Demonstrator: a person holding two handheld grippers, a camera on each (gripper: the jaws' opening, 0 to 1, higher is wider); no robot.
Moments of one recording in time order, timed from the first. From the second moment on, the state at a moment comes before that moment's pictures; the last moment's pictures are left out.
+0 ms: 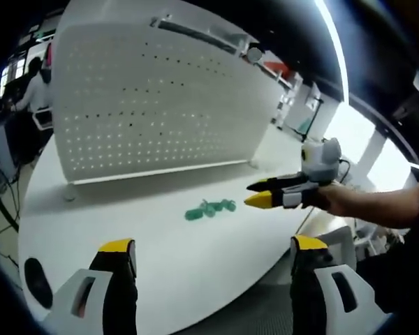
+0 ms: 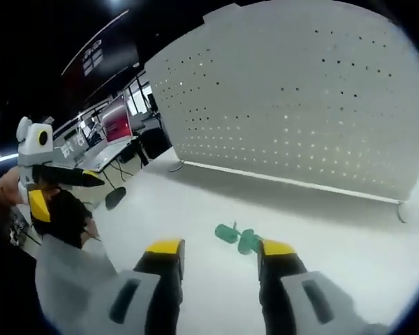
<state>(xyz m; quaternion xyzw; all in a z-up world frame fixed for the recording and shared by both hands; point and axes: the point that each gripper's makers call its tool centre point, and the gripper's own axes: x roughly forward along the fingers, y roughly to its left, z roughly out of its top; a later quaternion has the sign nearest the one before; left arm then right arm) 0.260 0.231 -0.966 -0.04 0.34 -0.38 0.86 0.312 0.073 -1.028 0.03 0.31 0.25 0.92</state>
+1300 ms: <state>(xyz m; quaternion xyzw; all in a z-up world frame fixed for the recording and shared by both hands) 0.268 0.261 -0.976 -0.04 0.36 -0.35 0.86 0.373 0.092 -1.110 -0.01 0.42 0.21 0.88</state>
